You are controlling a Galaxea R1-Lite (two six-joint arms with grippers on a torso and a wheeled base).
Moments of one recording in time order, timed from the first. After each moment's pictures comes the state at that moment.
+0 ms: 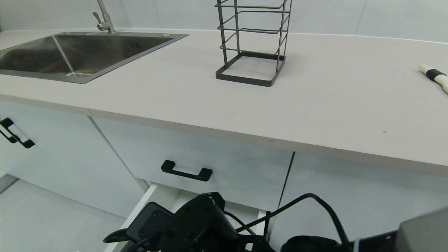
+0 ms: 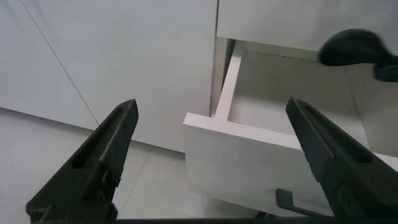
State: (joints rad) left arm 0.00 0.00 0.00 0.00 0.00 -0.02; right arm 1.25 2.11 -1.26 -0.41 -0.22 -0.14
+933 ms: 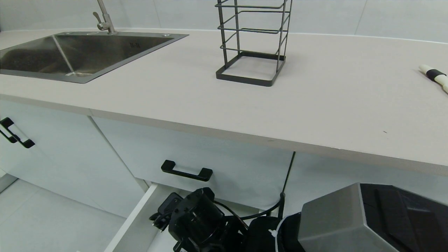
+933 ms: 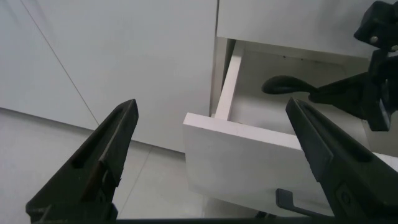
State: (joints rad) left arm 0.00 0.00 0.00 0.00 0.00 -0.02; right arm 1.13 2.33 -1.42 -0.33 -0.30 -0.14
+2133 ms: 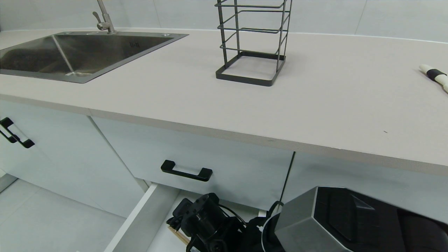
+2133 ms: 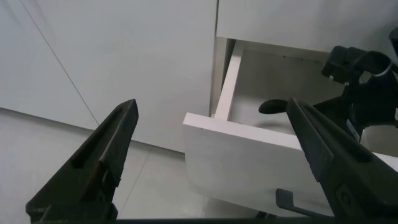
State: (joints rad) left arm 0.00 0.00 0.00 0.00 0.00 -0.02; right arm 1.08 2.45 -1.45 -0.34 -0.29 -0.15
